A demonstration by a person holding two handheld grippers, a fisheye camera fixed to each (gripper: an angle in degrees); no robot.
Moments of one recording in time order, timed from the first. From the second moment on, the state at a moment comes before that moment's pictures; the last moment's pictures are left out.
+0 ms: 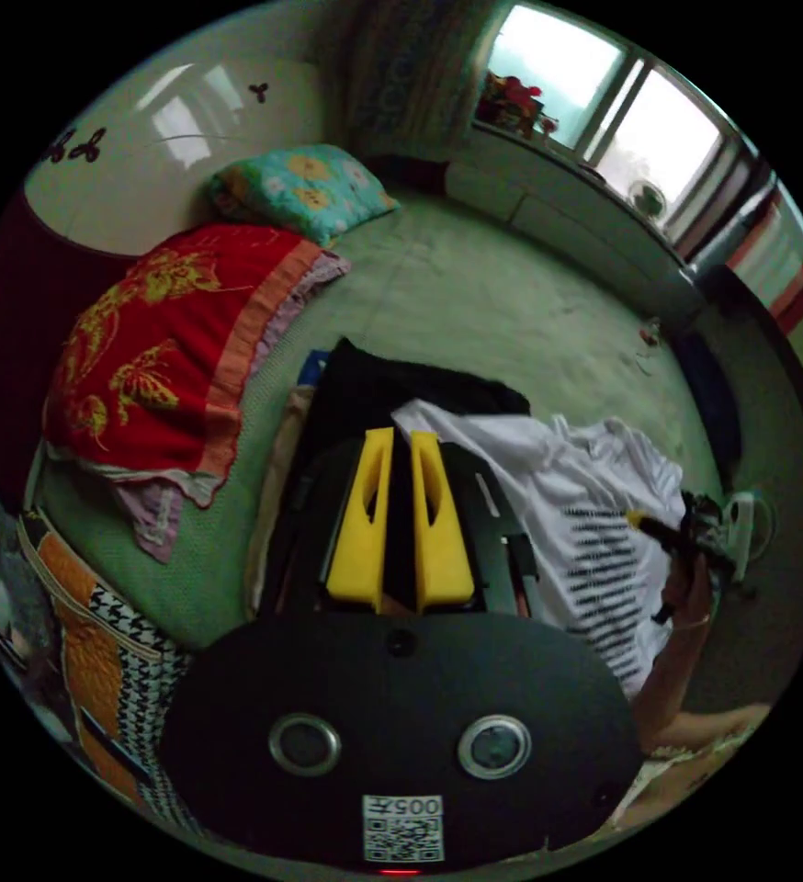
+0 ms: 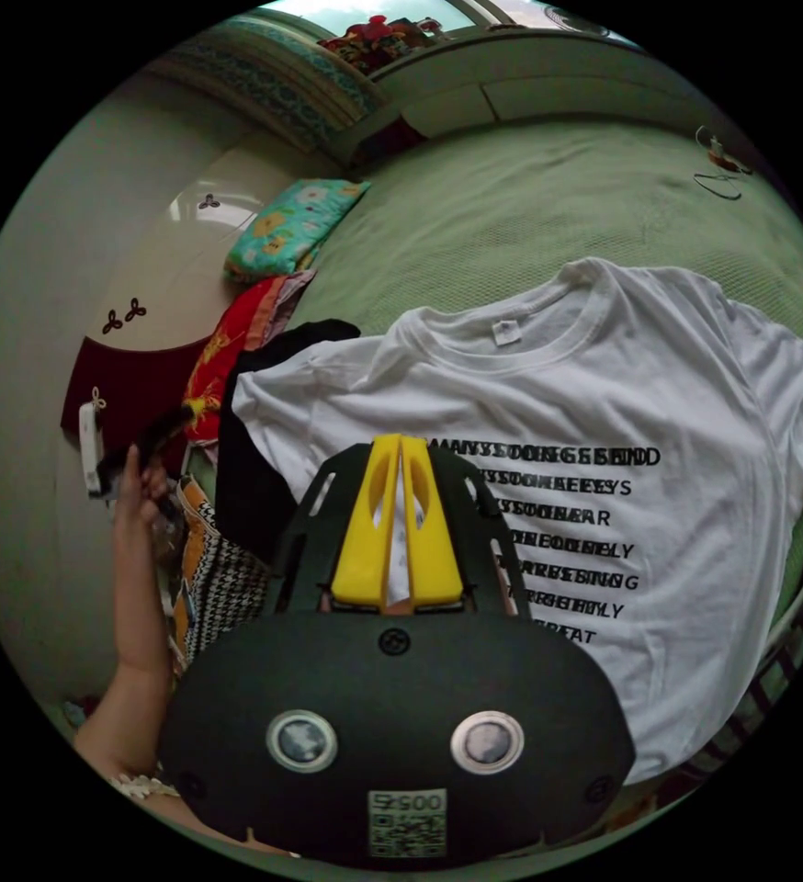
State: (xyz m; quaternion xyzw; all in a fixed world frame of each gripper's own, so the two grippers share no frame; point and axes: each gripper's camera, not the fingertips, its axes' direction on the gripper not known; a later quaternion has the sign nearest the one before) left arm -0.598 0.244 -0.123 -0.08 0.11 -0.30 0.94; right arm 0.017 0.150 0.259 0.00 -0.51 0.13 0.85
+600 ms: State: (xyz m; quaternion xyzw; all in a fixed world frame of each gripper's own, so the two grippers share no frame) left arm -0.541 0.277 -0.058 -0.08 0.23 -0.35 0.90; right arm 0.002 0.135 0.246 0.00 -0.50 0.12 0.86
